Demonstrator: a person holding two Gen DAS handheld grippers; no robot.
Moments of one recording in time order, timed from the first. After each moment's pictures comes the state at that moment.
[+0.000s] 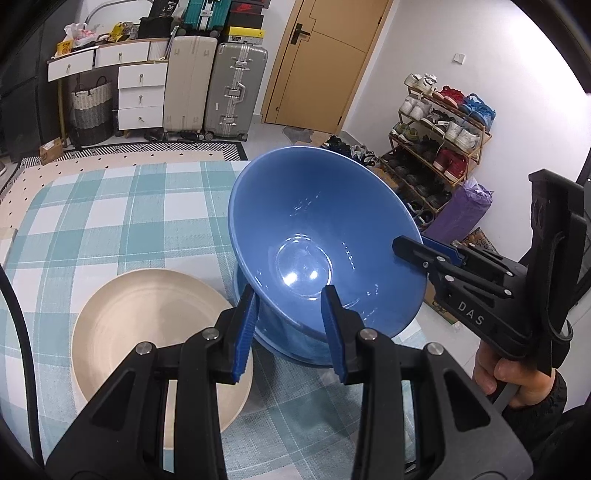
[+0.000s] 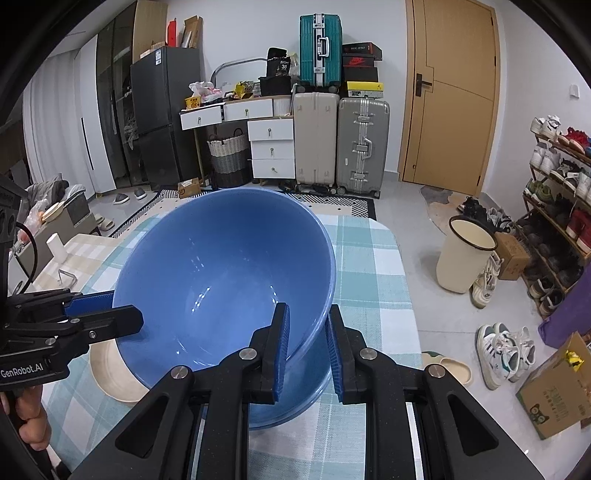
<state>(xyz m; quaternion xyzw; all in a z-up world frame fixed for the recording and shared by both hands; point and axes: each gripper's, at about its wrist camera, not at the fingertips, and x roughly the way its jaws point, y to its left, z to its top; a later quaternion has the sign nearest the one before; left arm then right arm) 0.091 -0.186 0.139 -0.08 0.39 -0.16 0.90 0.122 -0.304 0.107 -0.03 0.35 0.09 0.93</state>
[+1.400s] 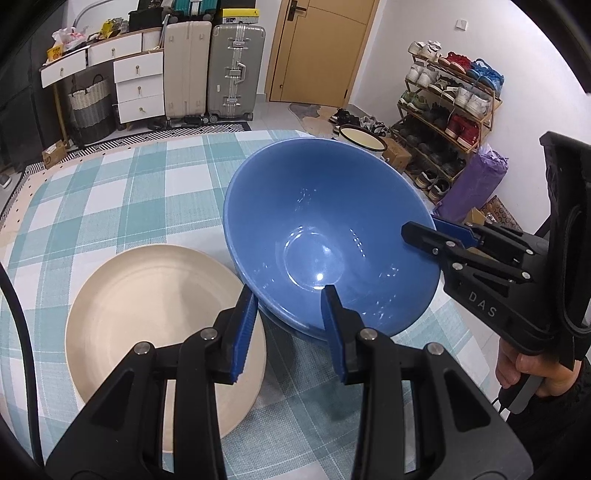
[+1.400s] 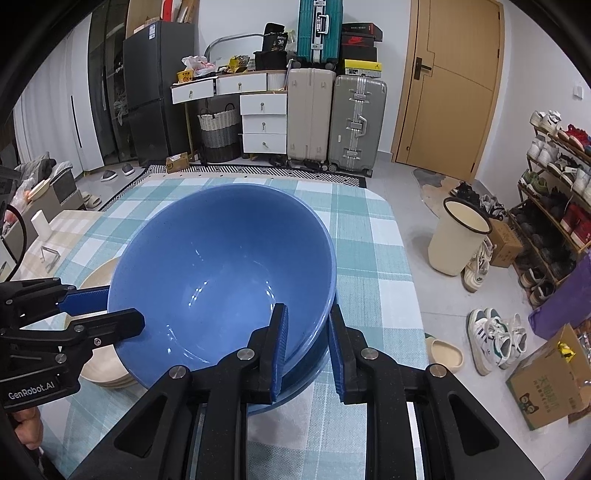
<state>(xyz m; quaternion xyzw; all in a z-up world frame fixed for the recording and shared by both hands) 0.120 -0.197 0.078 -0.03 0.43 -0.15 0.89 0.127 -0.291 0.063 -0.06 0.39 0.07 0.92</state>
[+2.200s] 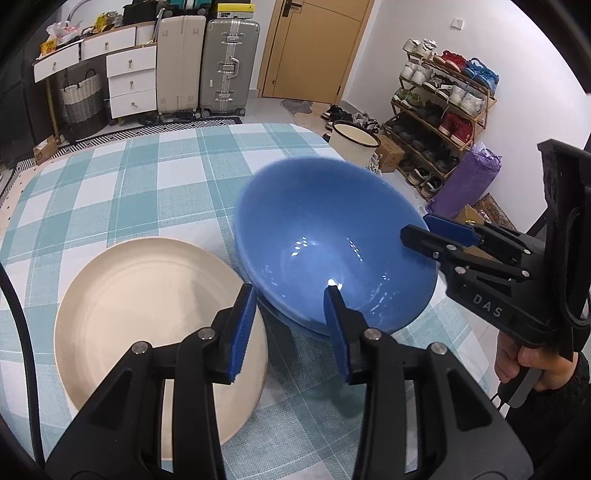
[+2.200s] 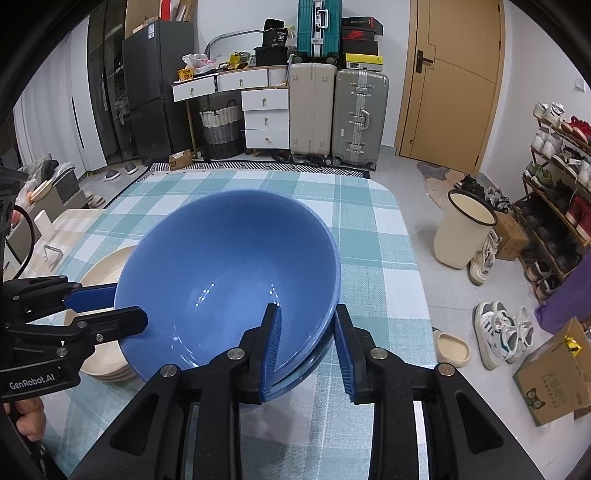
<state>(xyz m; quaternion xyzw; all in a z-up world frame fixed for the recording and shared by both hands) 0.129 -0.189 0.062 -0.04 0.43 -0.17 0.88 0.125 -0.300 0.051 -0.04 0.39 0.07 0.92</state>
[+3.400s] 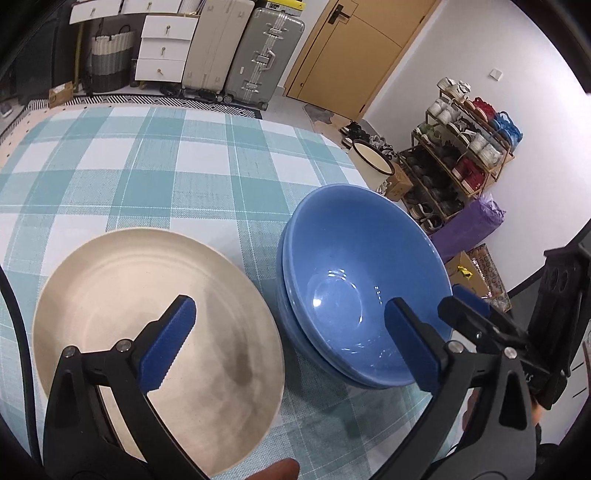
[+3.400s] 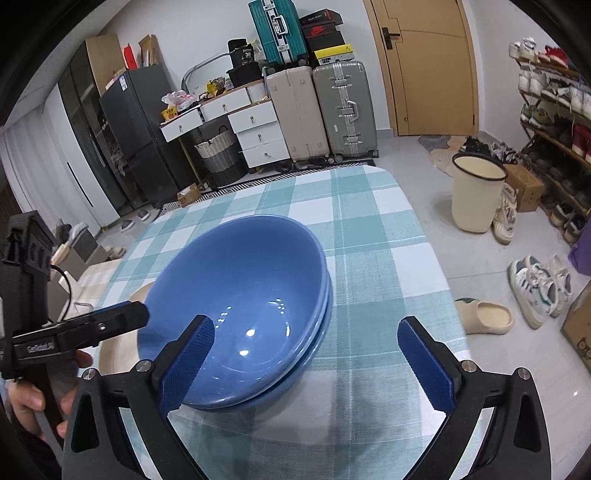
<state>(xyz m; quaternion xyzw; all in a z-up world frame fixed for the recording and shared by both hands) 0.168 -0.148 0.040 -0.16 0.44 -0.14 0.87 0.123 -0.332 0.040 0.11 0.39 0.11 0.91</state>
